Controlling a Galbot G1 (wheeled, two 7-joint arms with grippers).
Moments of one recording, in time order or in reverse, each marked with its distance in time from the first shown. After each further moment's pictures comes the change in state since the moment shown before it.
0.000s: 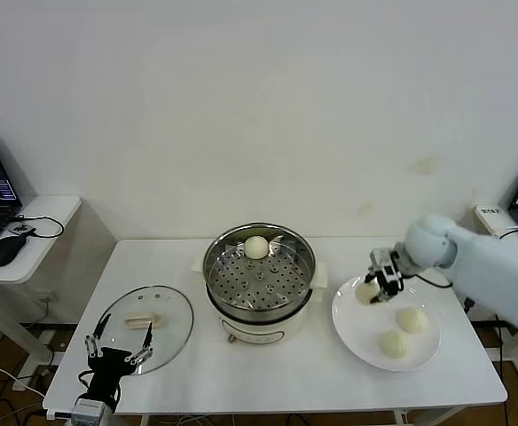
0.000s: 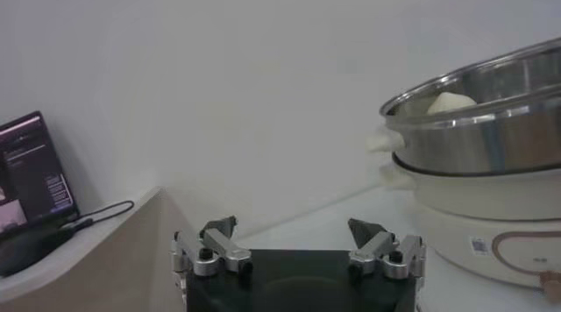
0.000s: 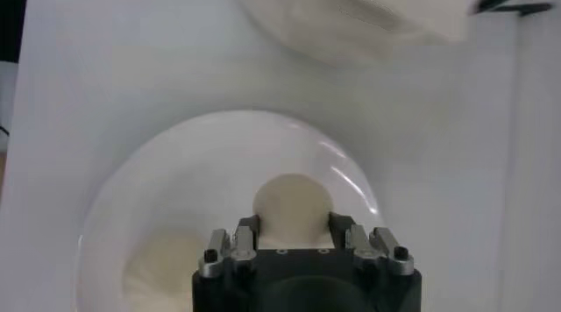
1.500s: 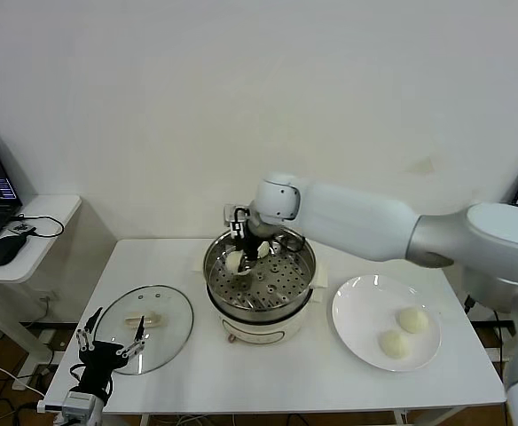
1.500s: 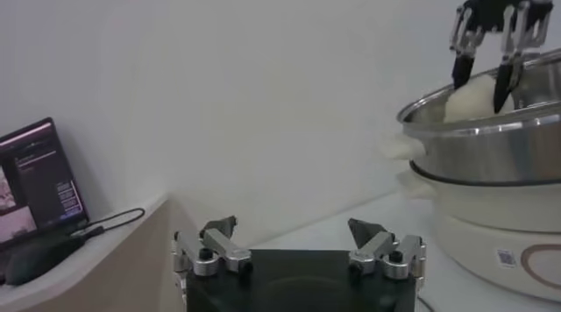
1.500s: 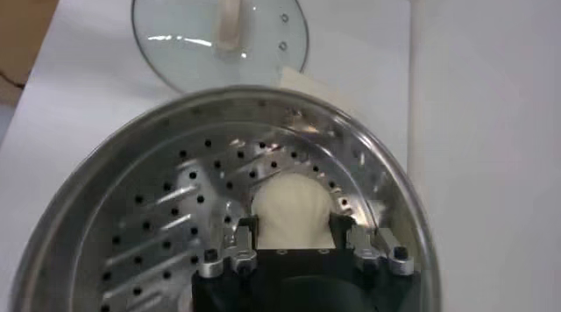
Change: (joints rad) left arm -0.023 0.022 -0.032 0.017 -0.032 -0.004 0.006; right arm 0.205 0.693 -0.212 -0.302 0.447 -0.227 0.218
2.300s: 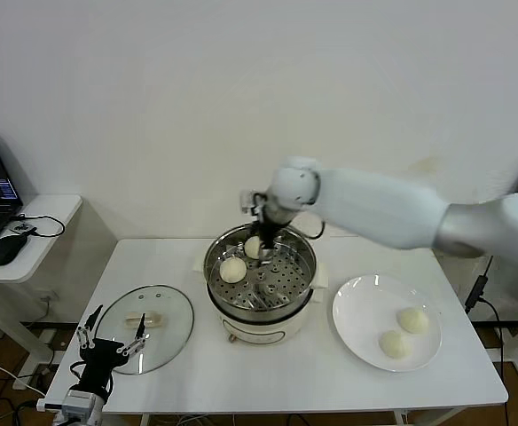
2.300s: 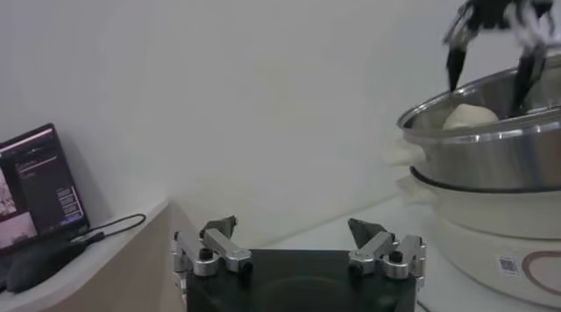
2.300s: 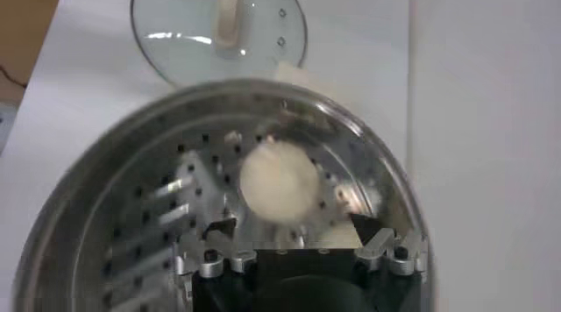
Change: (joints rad) left arm -0.005 0.012 0.005 -0.010 0.000 0.000 0.001; right arm 0.111 -0.152 -0.015 0.090 -0.036 0.053 -0.125
